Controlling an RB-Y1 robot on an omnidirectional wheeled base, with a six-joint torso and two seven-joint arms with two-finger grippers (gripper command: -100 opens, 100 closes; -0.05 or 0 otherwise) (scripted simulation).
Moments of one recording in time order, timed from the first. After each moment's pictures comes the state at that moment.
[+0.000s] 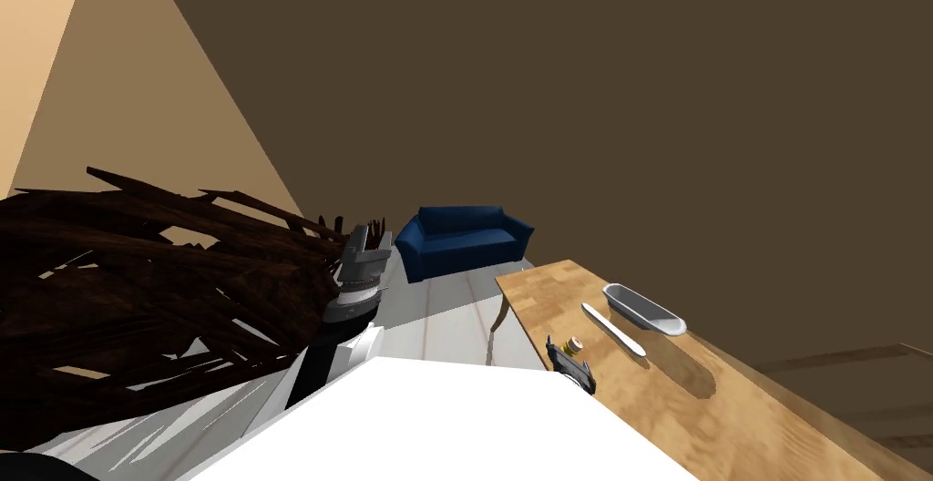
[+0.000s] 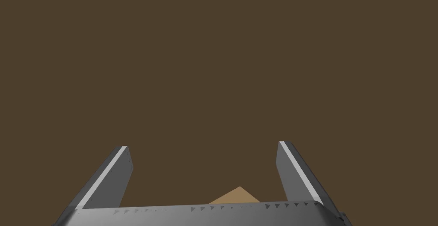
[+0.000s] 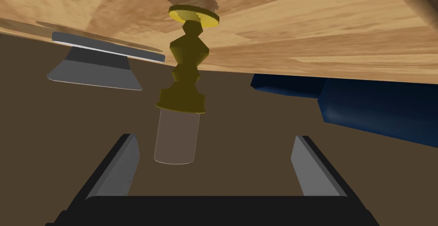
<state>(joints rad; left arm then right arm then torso) 0.49 -0.01 0.03 -2.35 -0.08 -0.61 0.06 0.52 -0.15 0.05 -1.53 1.48 0.56 -0.23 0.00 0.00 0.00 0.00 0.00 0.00</state>
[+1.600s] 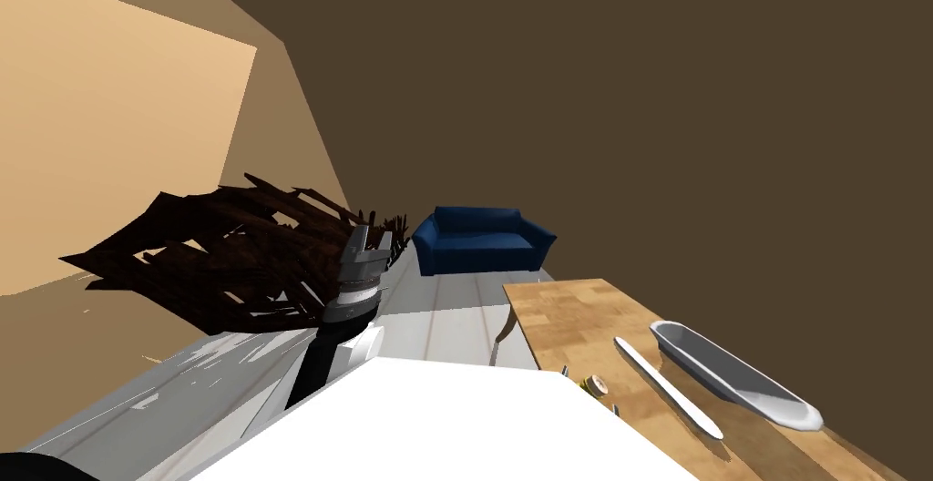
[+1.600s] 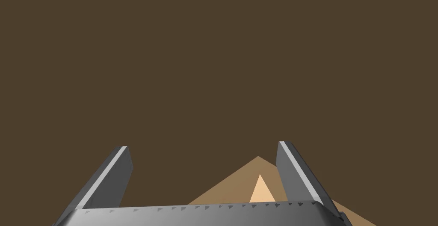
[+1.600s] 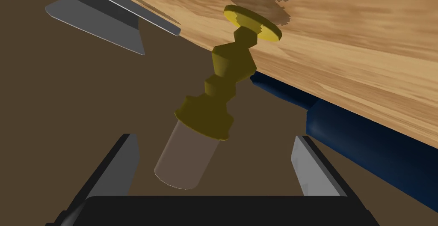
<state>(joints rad) 0.49 -0.01 0.03 -2.35 -0.08 -0.61 0.06 0.53 -0.02 0.00 -1.31 1.87 0.81 -0.34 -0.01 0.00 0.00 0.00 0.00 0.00</state>
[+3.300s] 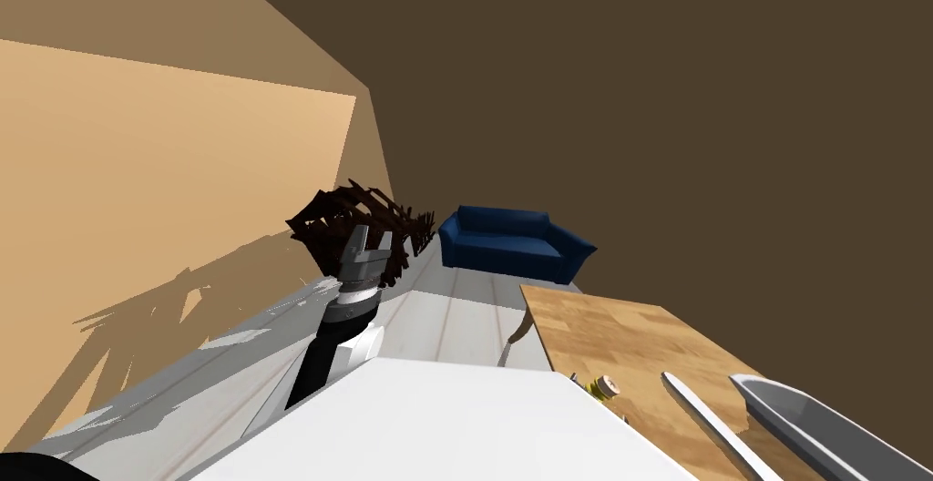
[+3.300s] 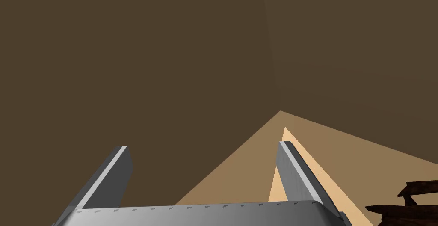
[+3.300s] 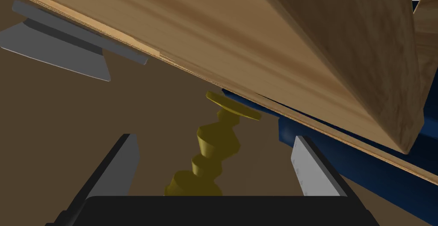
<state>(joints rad) 0.49 -0.01 0.03 -2.35 -0.08 -0.61 0.06 0.33 -0.19 0.10 -1.01 1.54 0.91 -0.41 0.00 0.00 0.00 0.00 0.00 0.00</state>
